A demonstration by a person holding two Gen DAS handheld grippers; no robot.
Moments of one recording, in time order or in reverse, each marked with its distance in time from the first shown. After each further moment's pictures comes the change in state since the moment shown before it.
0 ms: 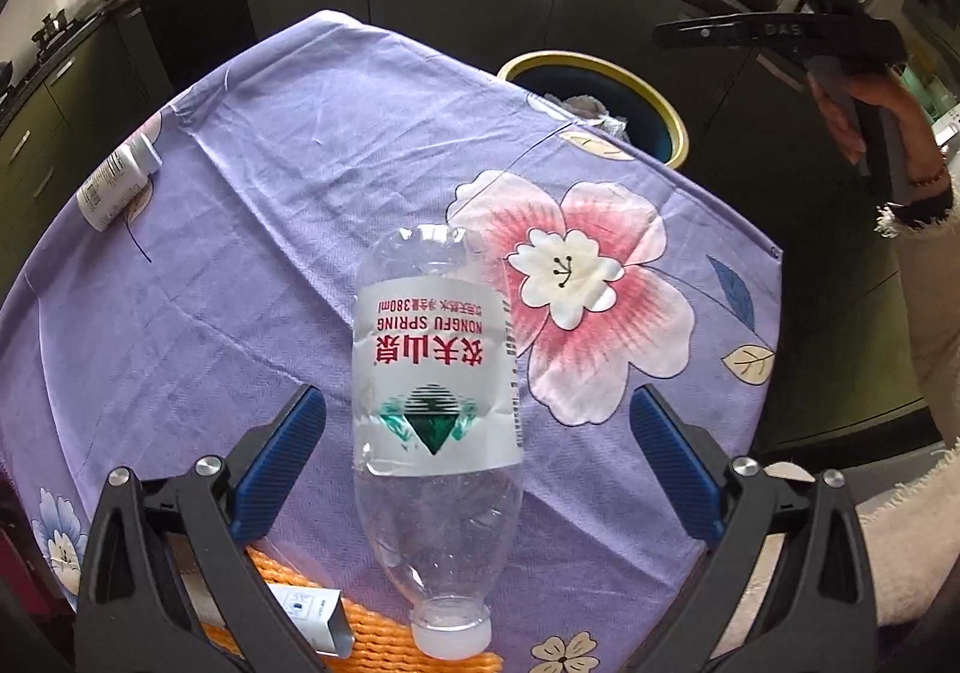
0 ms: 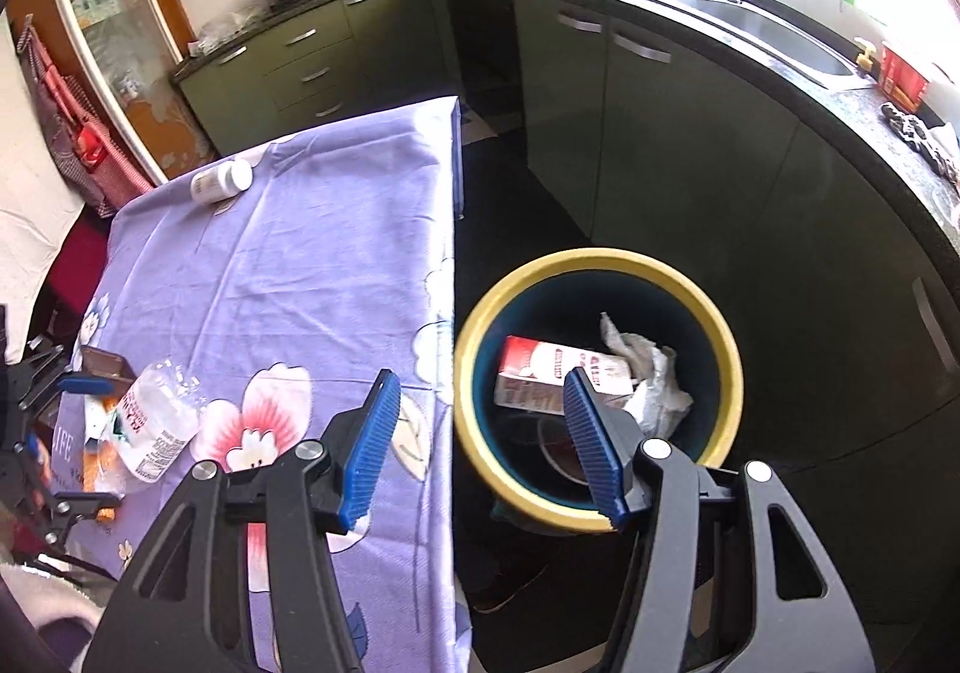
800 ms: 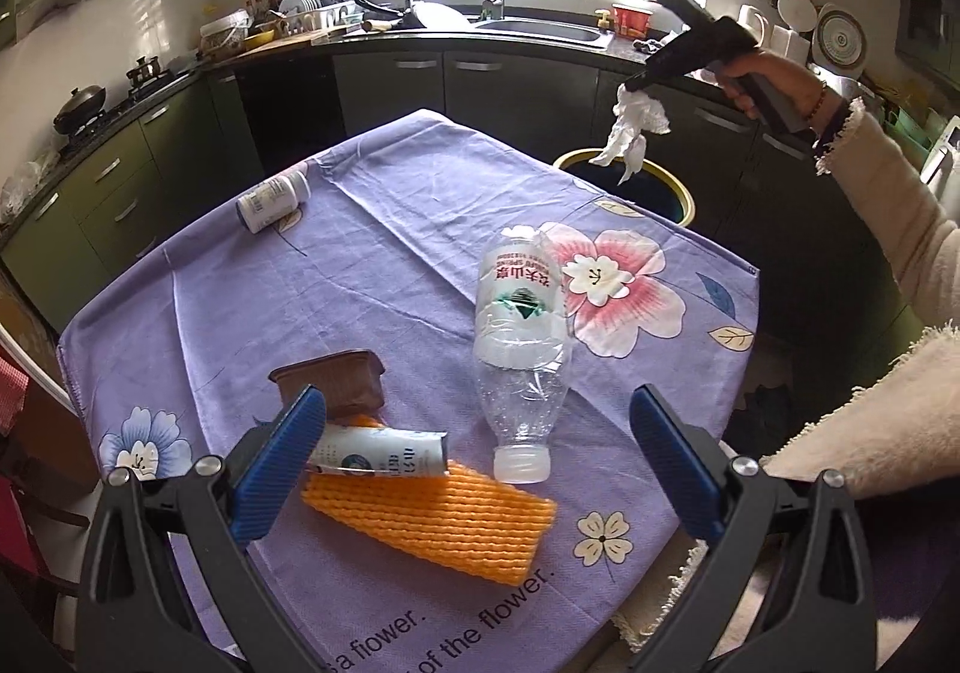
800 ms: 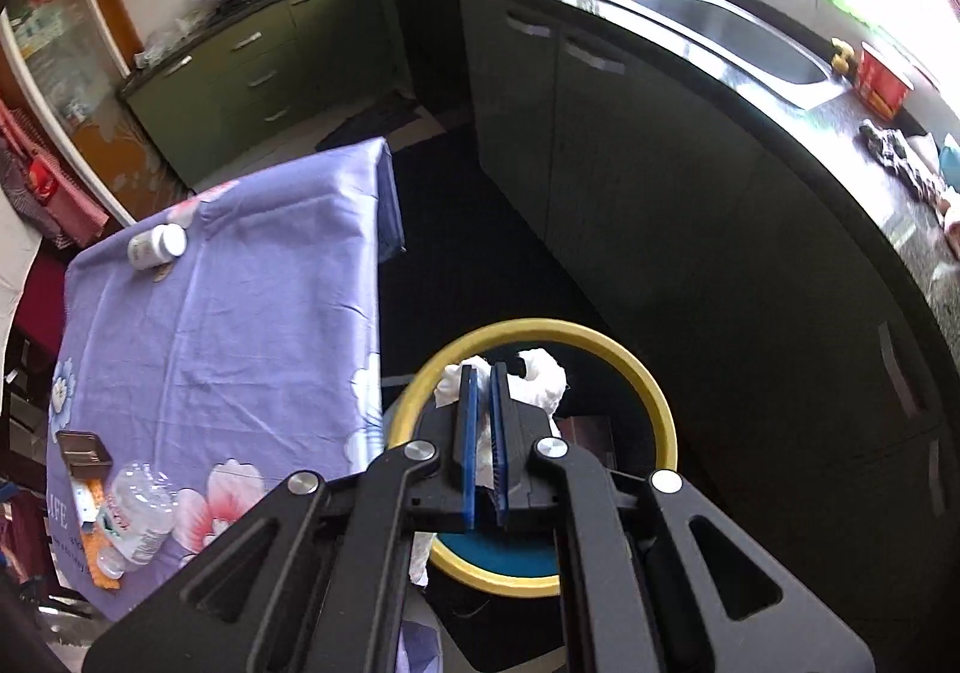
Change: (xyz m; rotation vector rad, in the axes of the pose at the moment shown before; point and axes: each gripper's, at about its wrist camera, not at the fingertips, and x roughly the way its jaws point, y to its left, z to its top) left arm -0.119 0.011 -0.100 -0.045 -0.290 0.115; right arm 0.029 -0.063 0.080 0.083 0.089 -0.155
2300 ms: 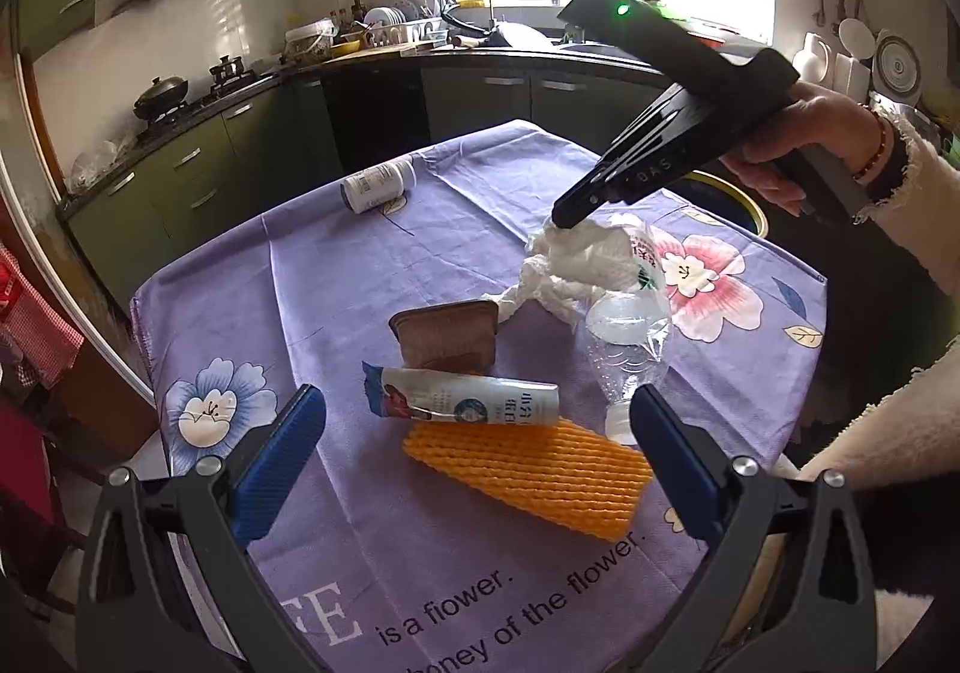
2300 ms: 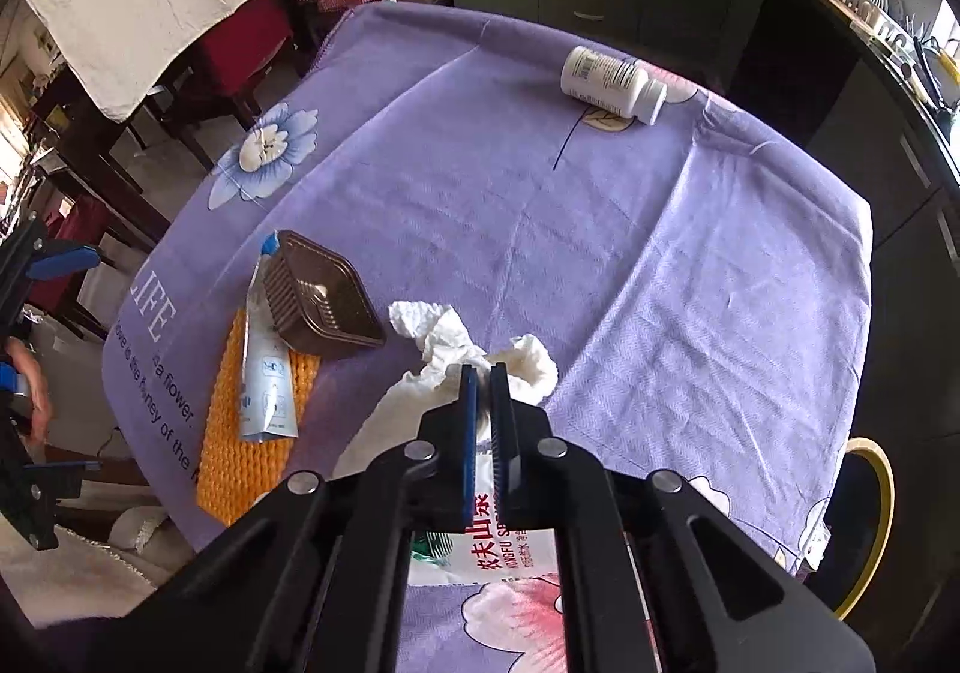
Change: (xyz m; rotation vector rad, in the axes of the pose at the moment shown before) left arm -0.028 0.038 -0.045 -0.100 -0.081 0.185; right arm -0.007 0.354 -0.085 -0.651 0.090 0.363
